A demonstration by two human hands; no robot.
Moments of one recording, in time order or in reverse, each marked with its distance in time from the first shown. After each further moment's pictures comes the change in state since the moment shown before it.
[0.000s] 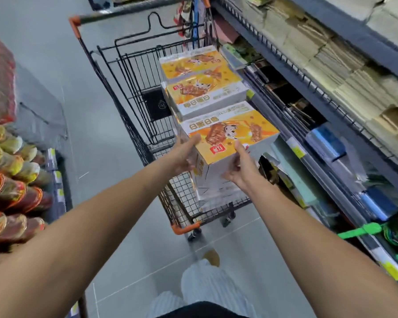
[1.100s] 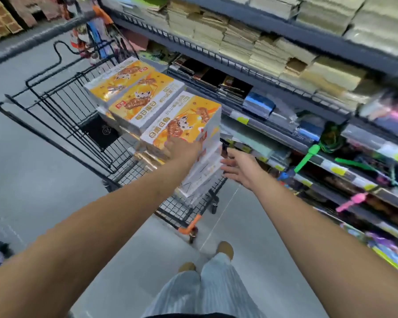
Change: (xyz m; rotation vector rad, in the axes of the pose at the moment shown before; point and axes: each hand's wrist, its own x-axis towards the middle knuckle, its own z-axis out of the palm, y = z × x) left_hand -0.045 0.012 0.050 0.836 0.050 0.211; right_hand -0.103 0.029 -0.019 -0.023 0.334 -0.113
